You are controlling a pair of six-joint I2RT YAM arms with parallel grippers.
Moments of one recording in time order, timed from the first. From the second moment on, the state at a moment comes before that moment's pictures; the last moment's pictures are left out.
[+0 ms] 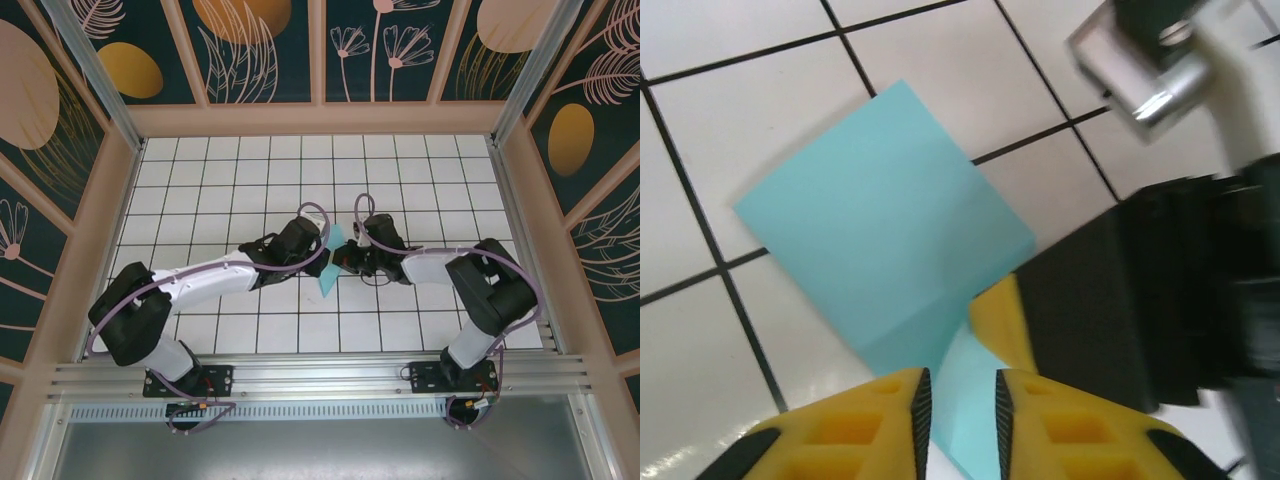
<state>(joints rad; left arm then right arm) -0.87 1.54 0.92 -0.19 -0.07 -0.45 0.59 1.67 0.67 0.24 -0.48 0.89</state>
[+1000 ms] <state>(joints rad) -0.83 1.72 0.83 0.12 0.28 -0.68 0.55 1.79 0.75 0.17 -0.50 0.81</state>
